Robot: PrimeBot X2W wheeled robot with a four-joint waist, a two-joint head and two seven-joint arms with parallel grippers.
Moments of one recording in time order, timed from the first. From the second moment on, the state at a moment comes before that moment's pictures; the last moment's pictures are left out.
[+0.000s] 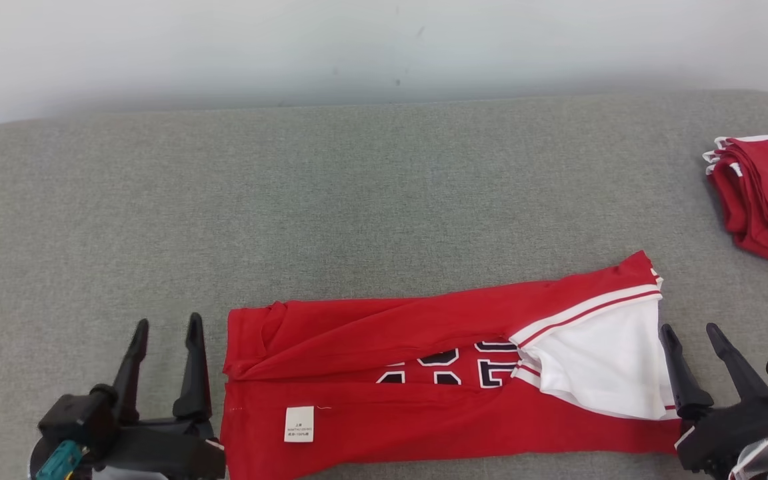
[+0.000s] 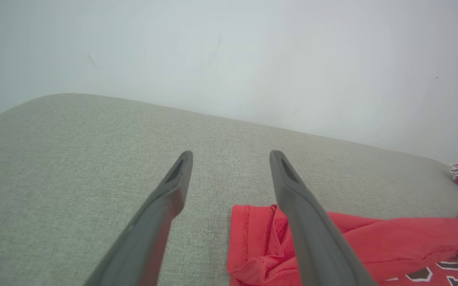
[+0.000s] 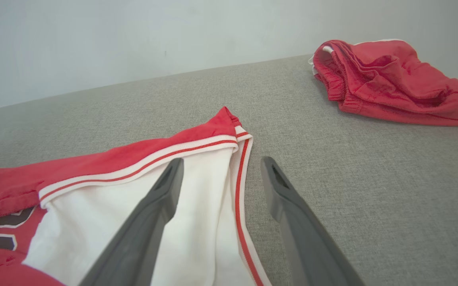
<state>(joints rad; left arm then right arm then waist) -0.17 0.24 -0.22 0.19 -0.55 0.04 -0.26 -0.13 -0.38 0.13 0.33 0.54 0.13 -0.14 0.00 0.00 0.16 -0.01</state>
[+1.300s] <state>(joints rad) -0.04 0.05 0.02 0.17 -0.20 -0.12 -0.26 -0.33 -0.51 0.17 0.79 0.63 0.13 -0.02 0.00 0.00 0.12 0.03</state>
